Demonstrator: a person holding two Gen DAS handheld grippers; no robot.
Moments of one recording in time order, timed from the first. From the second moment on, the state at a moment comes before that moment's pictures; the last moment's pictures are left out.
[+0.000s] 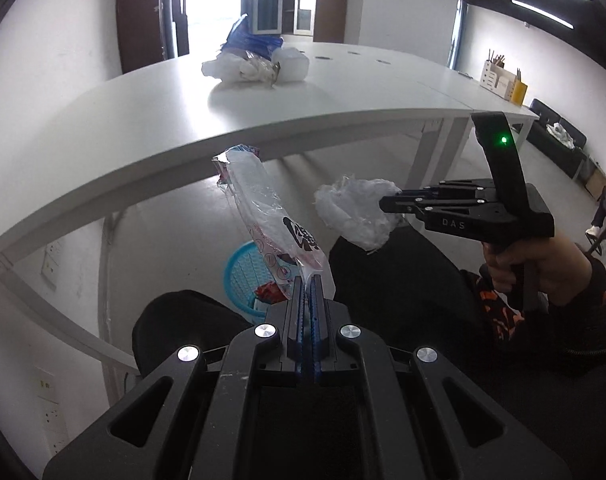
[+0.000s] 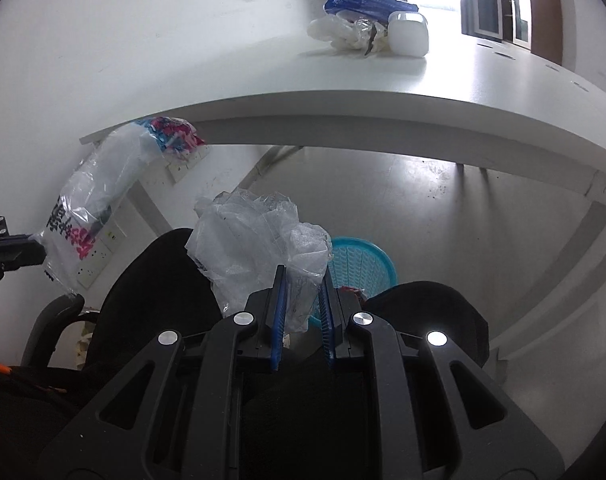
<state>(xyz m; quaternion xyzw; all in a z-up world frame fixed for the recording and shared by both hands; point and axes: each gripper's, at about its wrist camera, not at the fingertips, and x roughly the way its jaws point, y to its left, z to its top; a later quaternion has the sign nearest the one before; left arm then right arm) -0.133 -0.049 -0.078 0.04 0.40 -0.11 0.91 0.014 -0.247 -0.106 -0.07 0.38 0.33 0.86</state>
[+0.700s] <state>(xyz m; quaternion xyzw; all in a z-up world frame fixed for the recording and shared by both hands) -0.008 -0.008 -0.224 -0.03 0.50 -0.05 0.87 0.091 -0.205 -0.205 -0.08 0.47 0.25 0.84</state>
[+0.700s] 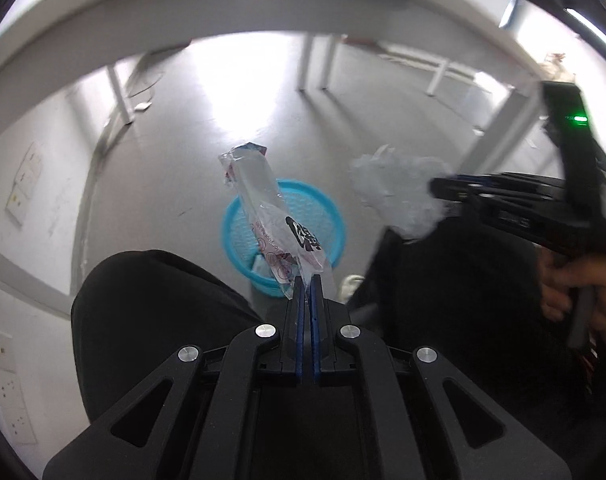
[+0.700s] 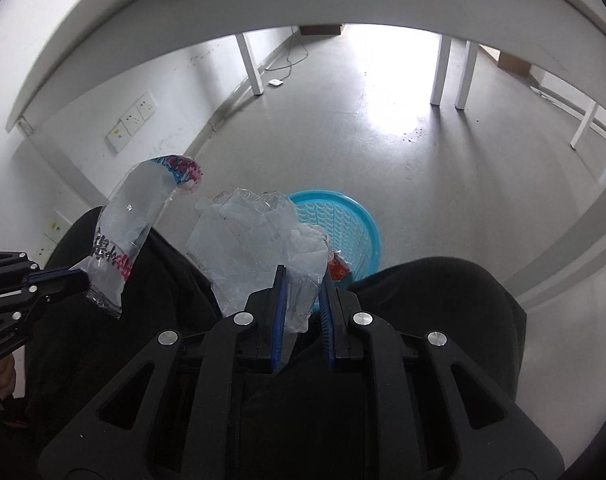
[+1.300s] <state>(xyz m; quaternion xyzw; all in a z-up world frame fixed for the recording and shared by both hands) 0.080 0.015 -0.303 -0.12 0.57 -0.02 0.81 0.165 -0.169 -0.269 -0.05 0.55 0.20 0.81</state>
